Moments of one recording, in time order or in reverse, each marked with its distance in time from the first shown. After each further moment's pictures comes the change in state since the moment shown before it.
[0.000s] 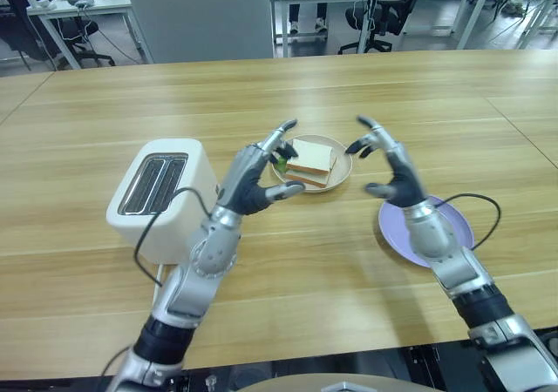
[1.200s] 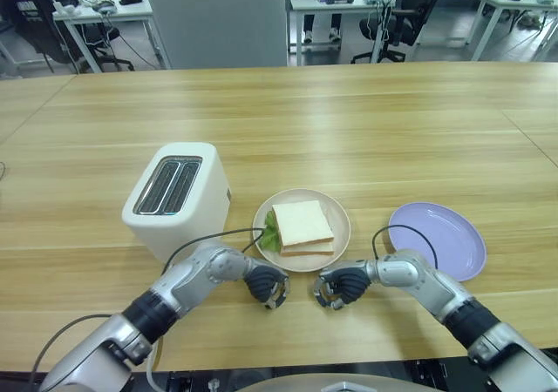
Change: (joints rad) left arm -0.365 0.304 -0.520 0.644 0.227 0.082 -0.955; right arm -0.178 -0.029 0.413 0.413 -0.415 0.150 0.884
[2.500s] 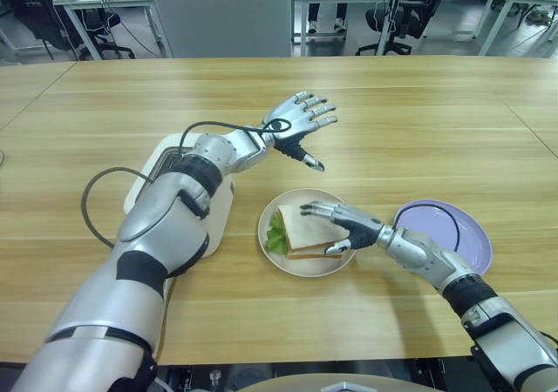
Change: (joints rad) left arm -0.759 -0.113 -0.021 0.865 0.380 -0.506 1.321; right arm -0.031 -0.023 -0.243 0.108 0.101 -0.359 -0.569
